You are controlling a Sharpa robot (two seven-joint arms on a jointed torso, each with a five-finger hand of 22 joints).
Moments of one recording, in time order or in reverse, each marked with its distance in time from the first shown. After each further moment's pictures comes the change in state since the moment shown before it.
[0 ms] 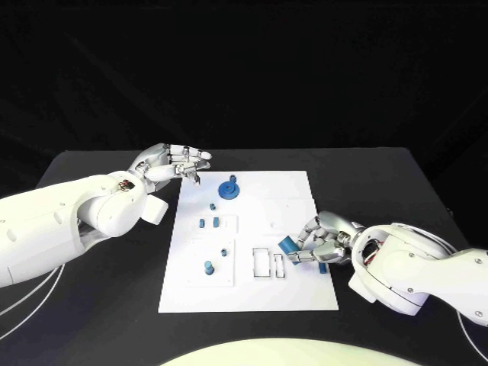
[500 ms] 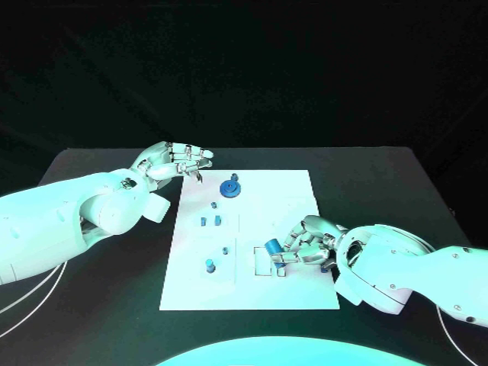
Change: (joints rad) left arm 0.000 0.001 0.000 0.001 -0.001 -0.001 -0.002; left_hand 0.000 0.000 0.000 0.000 0.000 0.000 0.000 0.000 0.000 -0.004 -0.004 0.000 0.000 0.000 0.000 0.000 0.000 0.000 0.000 0.000 -0.005 -0.002; right arm -0.010 0.085 -0.001 -0.030 0.080 0.014 0.008; right_hand -0.087 0.009 0.000 0.000 -0.004 0.003 0.005 0.009 -0.001 -0.004 -0.004 -0.004 0.000 0.000 0.000 0.000 0.000 0.000 0.000 0.000 0.000 0.000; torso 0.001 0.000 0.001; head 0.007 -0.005
